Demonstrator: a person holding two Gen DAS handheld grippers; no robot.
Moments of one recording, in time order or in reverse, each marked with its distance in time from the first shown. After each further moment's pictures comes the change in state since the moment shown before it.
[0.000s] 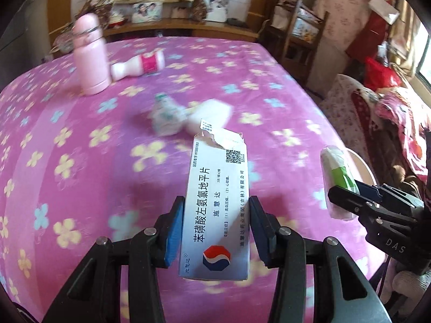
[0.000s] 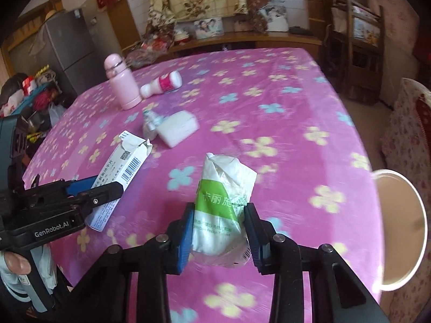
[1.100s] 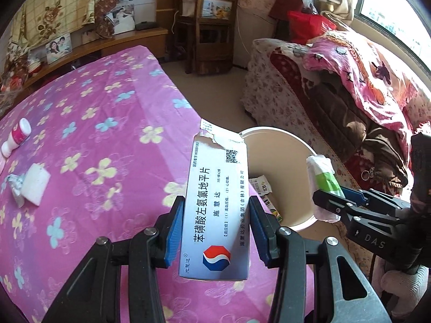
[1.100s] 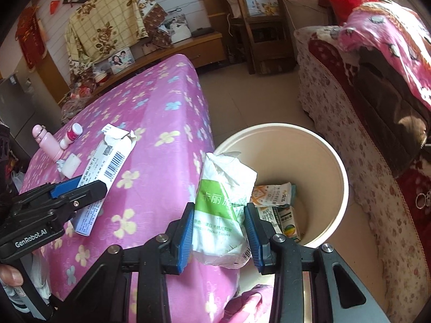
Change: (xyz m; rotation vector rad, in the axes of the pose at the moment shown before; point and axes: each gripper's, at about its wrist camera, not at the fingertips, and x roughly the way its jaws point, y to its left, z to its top) left arm 0.052 -0.235 0.021 0.302 0.036 -0.163; right arm -0.087 -0.219 -0.068 0.345 -0.050 -0.190
